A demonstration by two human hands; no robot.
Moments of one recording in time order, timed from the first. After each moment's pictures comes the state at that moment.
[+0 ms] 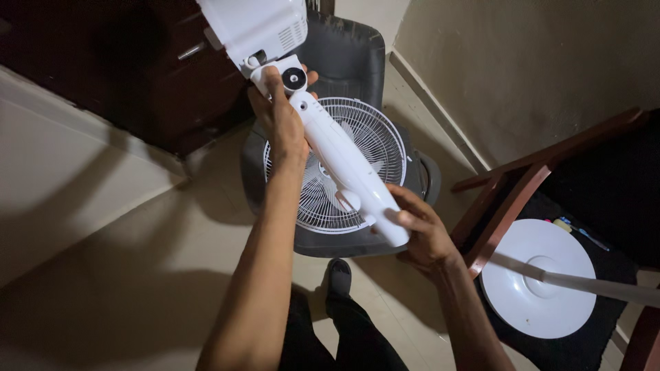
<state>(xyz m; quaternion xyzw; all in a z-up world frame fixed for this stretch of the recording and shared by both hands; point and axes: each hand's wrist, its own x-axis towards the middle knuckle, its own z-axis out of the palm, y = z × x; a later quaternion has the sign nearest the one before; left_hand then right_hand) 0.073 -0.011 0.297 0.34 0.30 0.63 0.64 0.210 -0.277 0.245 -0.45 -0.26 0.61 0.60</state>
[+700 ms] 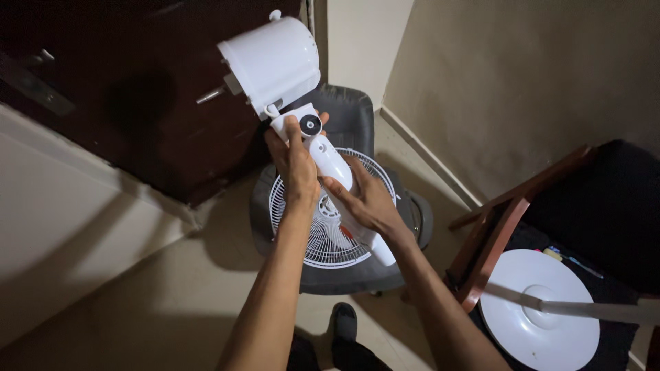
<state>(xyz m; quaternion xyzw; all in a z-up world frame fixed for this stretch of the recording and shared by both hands) 0.088 -0.057 0.370 0.37 0.27 0.62 0.63 0.179 -0.174 0.358 -0.68 -0.51 0.31 0.43</state>
